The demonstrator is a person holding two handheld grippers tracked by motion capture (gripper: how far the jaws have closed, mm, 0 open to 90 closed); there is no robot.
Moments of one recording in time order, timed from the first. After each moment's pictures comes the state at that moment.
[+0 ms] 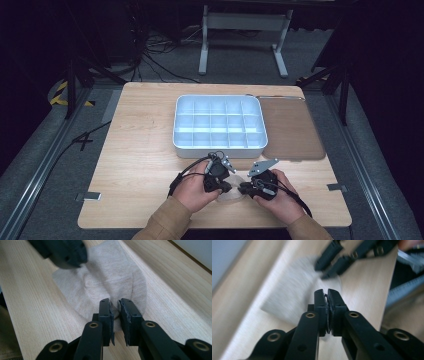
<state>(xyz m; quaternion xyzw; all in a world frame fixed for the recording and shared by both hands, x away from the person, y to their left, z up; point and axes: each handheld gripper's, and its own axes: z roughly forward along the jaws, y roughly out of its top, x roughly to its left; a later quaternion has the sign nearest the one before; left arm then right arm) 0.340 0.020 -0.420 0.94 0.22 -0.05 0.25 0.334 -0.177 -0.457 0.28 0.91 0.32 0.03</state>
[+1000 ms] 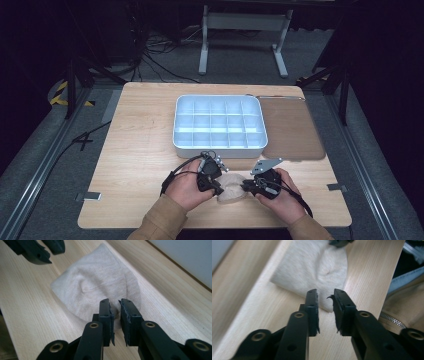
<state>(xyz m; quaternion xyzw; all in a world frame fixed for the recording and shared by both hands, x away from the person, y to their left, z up) 0.343 0.045 -0.412 0.94 0.25 -0.05 0.24 0.332 -0.182 -0.448 0.29 0.90 0.33 0.06</state>
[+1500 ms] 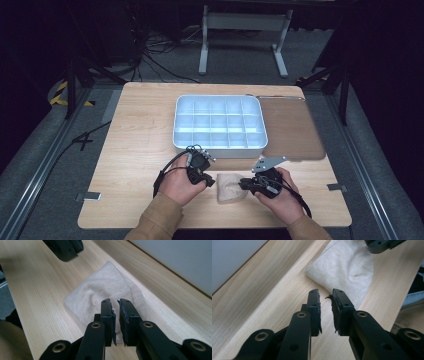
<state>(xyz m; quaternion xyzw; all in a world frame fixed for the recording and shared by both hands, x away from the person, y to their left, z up) 0.357 0.067 -0.423 0.91 0.33 -0.05 0.25 0.330 -0.180 -0.441 0.30 0.88 0.36 0.04</state>
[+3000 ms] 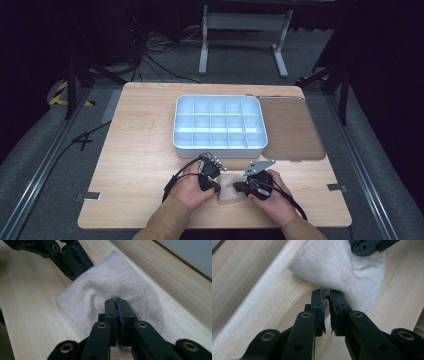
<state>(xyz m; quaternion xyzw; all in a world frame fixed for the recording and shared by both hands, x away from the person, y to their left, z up) 0.352 0.038 -0.446 0.93 0.30 -0.04 0.22 0.333 -0.164 -0.461 0.29 0.89 0.34 0.05</state>
